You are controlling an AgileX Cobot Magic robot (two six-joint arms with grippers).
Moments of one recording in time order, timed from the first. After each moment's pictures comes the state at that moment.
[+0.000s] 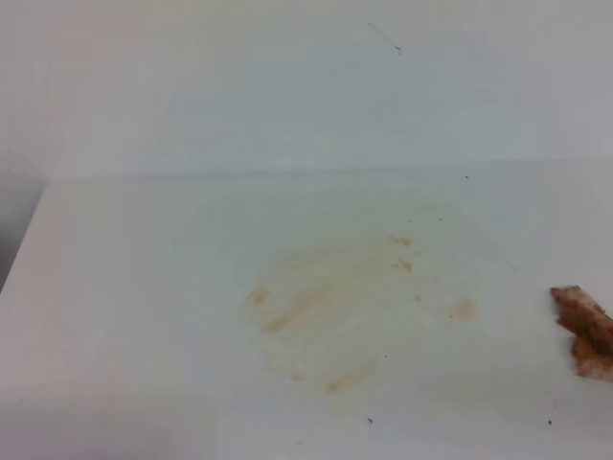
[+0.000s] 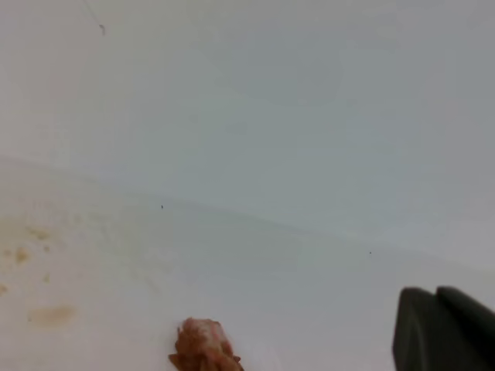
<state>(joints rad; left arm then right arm) -0.03 -0.03 0.04 -0.14 0.32 -0.09 -0.01 0.10 -0.11 0.08 0.10 -0.36</state>
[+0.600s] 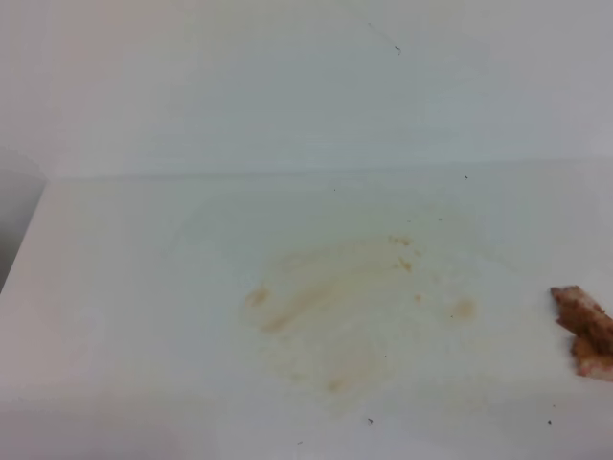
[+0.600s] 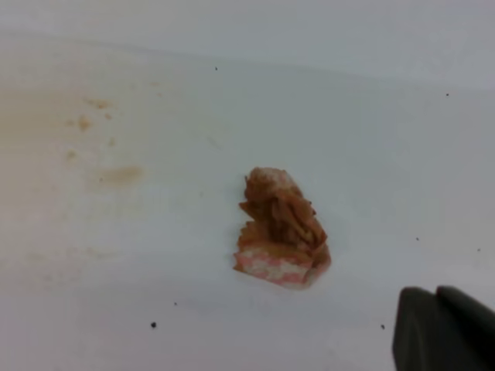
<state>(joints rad) -0.03 -0.03 0.04 -0.14 0.32 -0.09 -0.01 -0.02 0.03 0.11 0.32 -0.25</state>
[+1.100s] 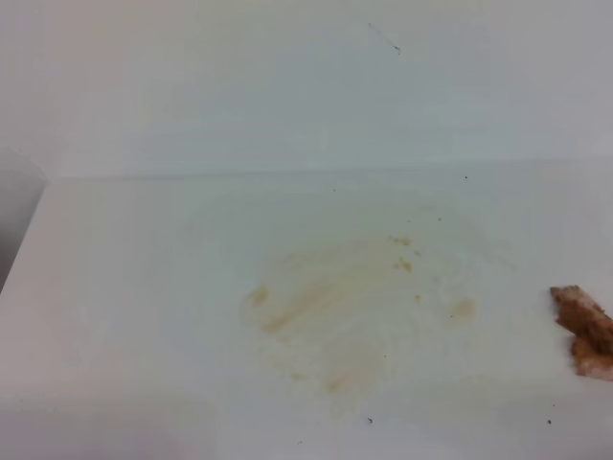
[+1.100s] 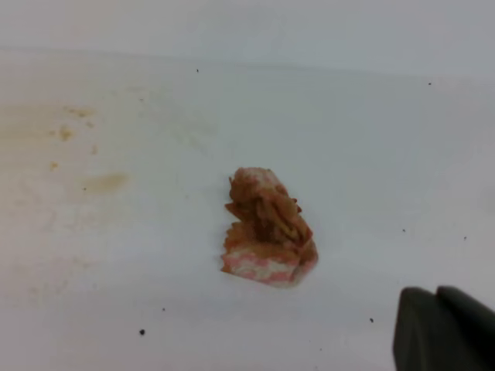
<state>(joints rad) -0.03 -0.03 0.04 -0.14 0.32 -0.09 -0.01 -0.03 0.03 0.04 0.32 -0.12</state>
